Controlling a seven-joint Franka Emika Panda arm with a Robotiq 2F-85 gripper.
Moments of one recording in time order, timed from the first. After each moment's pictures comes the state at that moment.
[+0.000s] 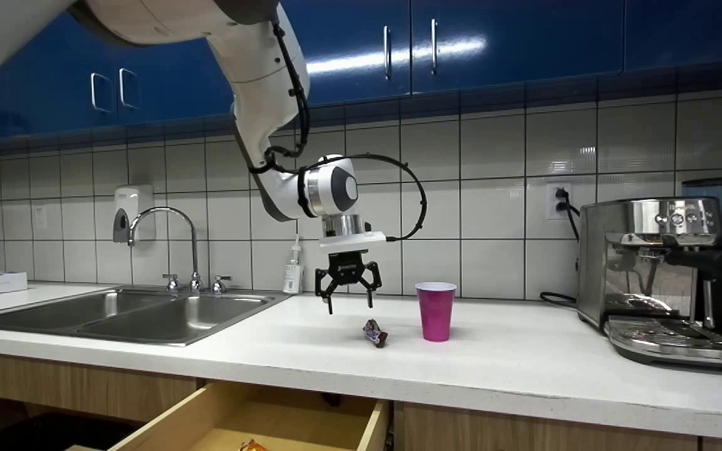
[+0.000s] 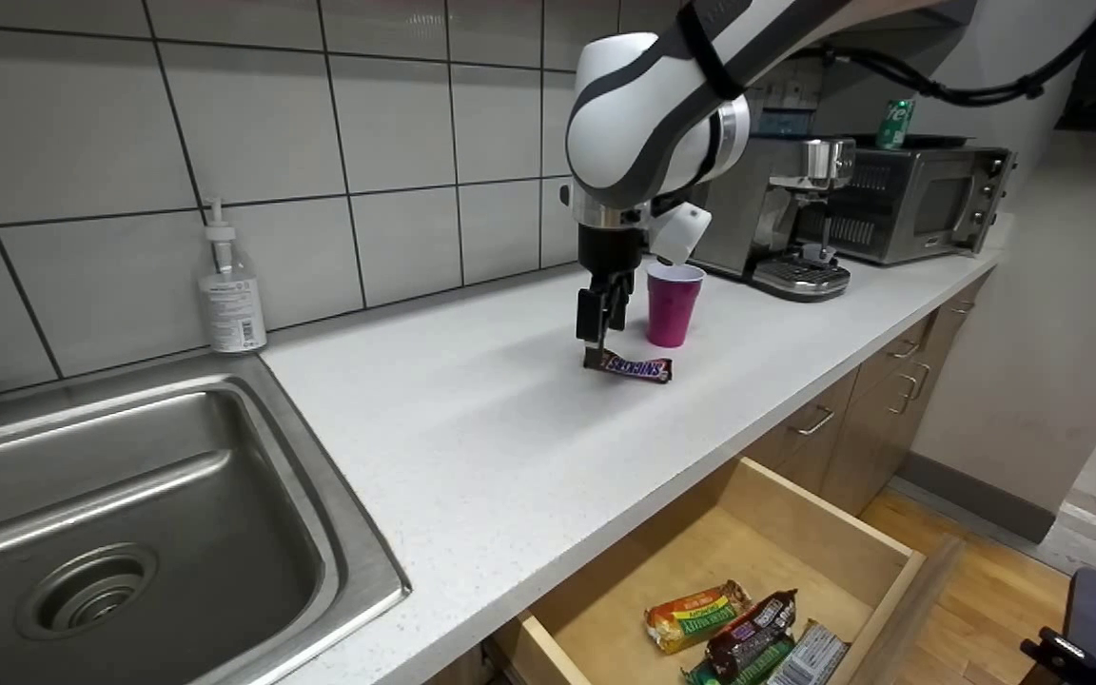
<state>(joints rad) -0.09 0.58 -0.01 -1.66 -0.12 2.29 -0.49</state>
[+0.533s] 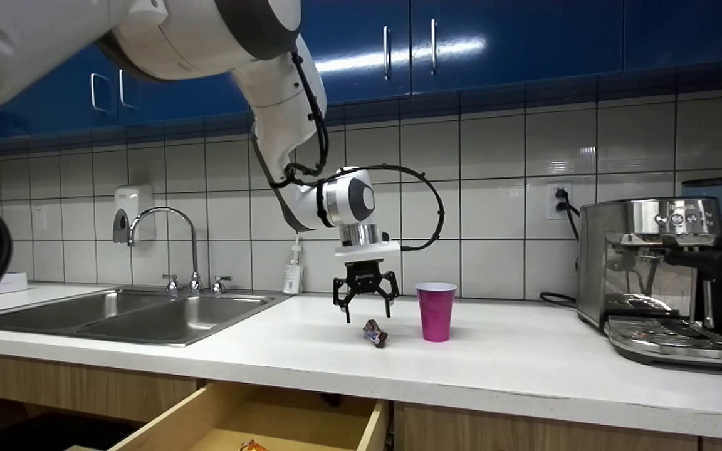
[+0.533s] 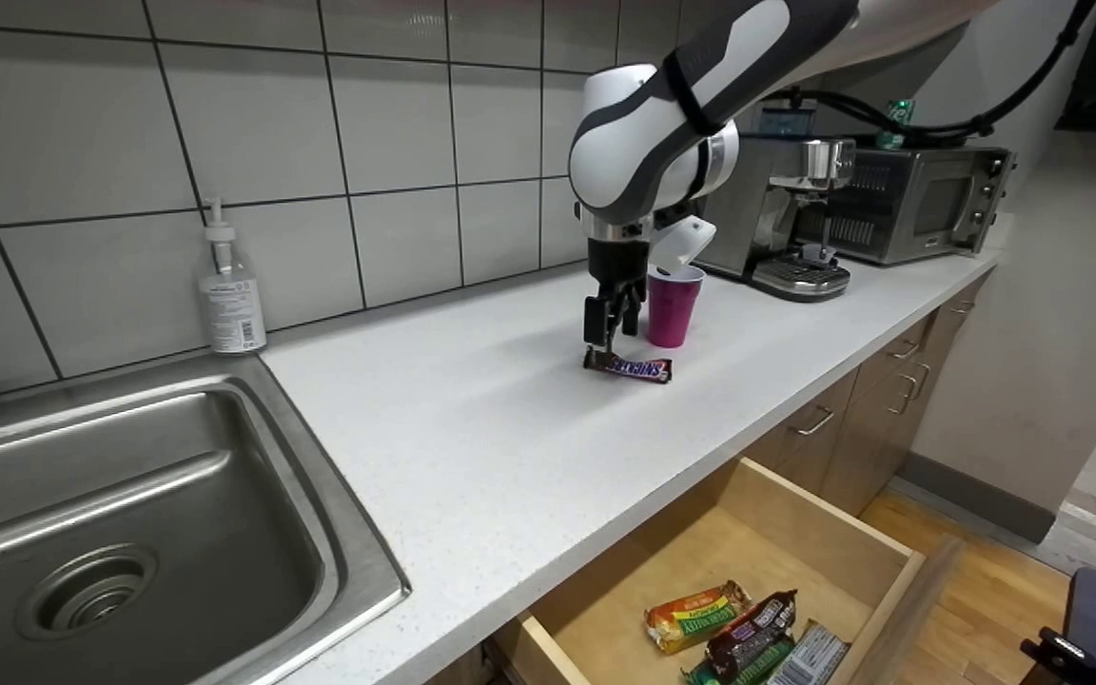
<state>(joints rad) -0.11 0.69 -0.03 -1.53 -0.12 2.24 -0.42</state>
